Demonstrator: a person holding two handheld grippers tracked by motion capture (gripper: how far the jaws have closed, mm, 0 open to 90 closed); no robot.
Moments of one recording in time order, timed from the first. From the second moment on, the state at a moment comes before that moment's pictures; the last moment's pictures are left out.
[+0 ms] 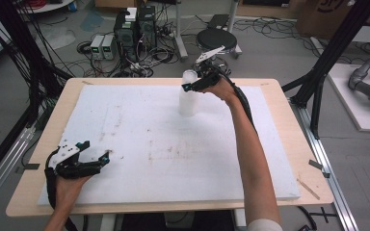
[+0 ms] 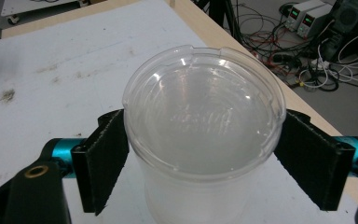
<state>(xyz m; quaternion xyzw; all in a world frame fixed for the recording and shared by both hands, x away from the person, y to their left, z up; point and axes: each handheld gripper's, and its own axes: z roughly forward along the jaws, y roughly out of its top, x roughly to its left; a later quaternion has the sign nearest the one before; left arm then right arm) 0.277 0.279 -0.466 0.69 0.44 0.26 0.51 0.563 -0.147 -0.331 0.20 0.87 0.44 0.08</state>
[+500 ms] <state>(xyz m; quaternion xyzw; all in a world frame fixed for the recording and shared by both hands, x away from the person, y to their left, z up) 0.277 0.279 -0.466 0.69 0.44 0.26 0.51 0.561 -0.144 -0.330 0.20 0.88 0.43 0.09</state>
